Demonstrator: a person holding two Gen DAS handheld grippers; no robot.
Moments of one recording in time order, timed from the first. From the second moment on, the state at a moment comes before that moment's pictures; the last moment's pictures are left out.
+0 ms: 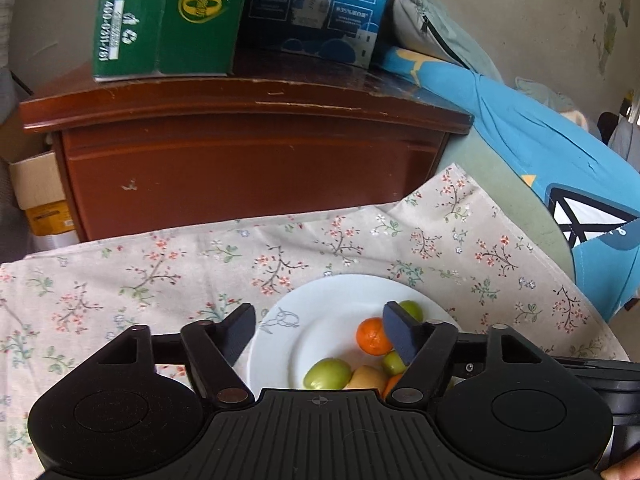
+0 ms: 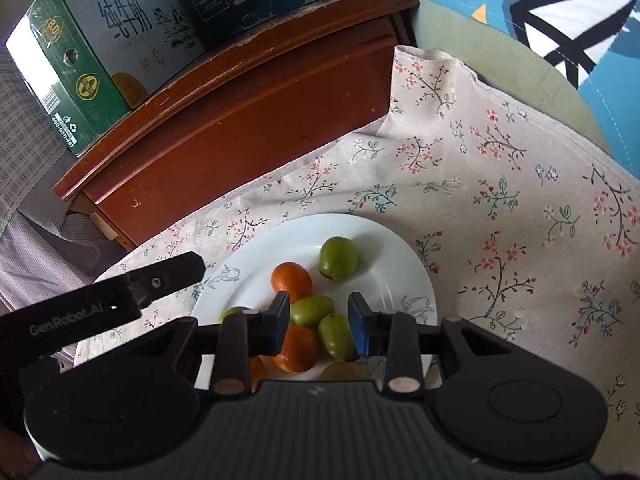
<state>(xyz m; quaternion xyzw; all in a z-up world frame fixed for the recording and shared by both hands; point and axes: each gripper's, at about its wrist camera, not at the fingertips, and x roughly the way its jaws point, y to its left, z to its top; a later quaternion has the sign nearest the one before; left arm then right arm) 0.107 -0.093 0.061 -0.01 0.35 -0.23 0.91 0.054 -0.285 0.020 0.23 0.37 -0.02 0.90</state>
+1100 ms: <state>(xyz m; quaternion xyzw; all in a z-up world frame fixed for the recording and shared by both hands) 0.032 -0.015 0.077 0.02 0.39 -0.16 0.91 -0.020 -0.211 0.022 0.19 0.40 0.08 0.90</state>
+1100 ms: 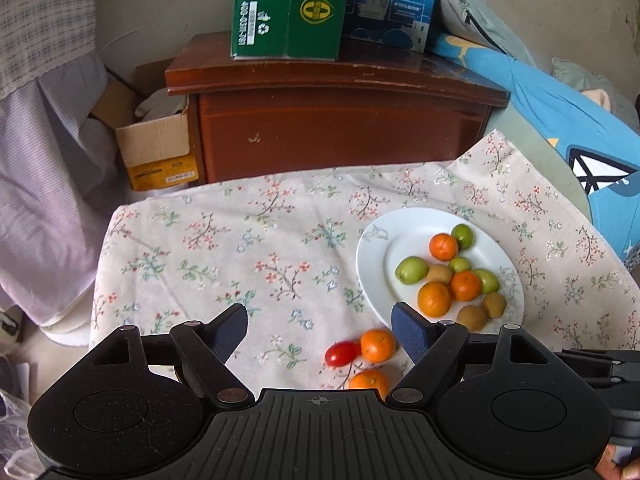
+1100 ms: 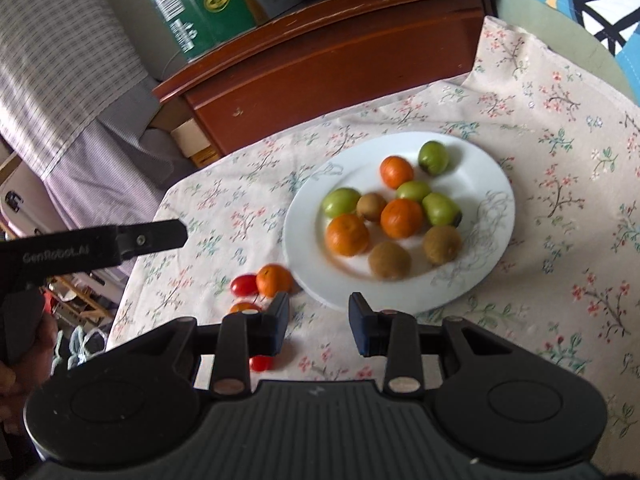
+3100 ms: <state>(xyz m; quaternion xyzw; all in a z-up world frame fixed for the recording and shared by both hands) 0.021 -0.049 0.010 0.06 0.44 -0.19 0.88 -0.034 -0.197 -0.002 0.13 0.43 0.06 0.89</state>
